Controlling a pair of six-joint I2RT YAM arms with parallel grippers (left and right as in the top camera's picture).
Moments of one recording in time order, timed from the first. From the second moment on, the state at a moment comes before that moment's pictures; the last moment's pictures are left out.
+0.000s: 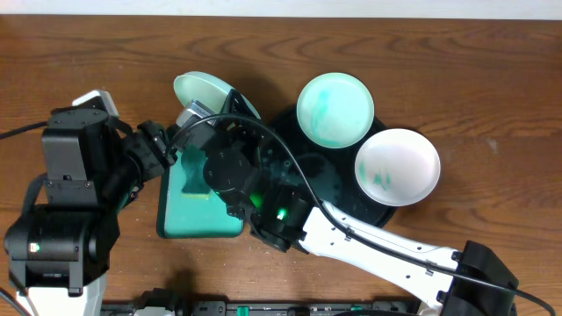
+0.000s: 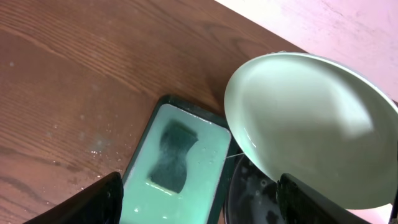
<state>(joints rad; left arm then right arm) -0.05 1.01 1.39 -1.13 -0.04 -0.48 1.12 1.70 1.33 0.22 0.94 -0.72</state>
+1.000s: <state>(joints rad) -0.05 1.02 1.39 -1.13 -0.03 -0.48 1.09 1.69 1.33 0.11 0.77 -0.41</state>
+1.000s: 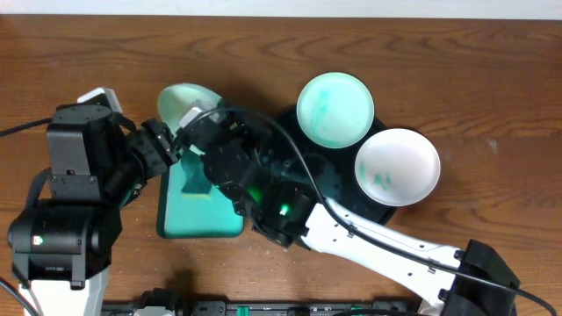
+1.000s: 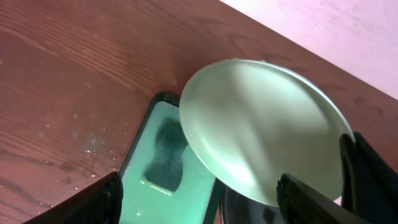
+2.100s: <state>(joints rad) -0.05 1.02 1.39 -1.13 -0.03 -0.48 -0.57 1.67 1.31 -0.84 0.07 0.55</state>
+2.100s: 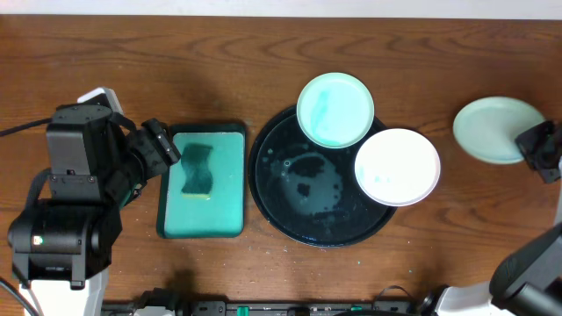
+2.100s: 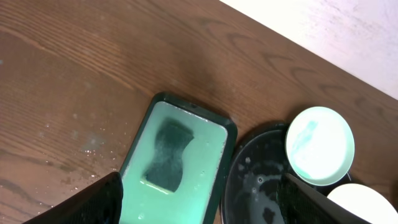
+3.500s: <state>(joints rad) -0.05 1.03 1.39 -1.13 -0.03 -0.48 0.11 1.55 1.09 -0.96 -0.22 0.23</state>
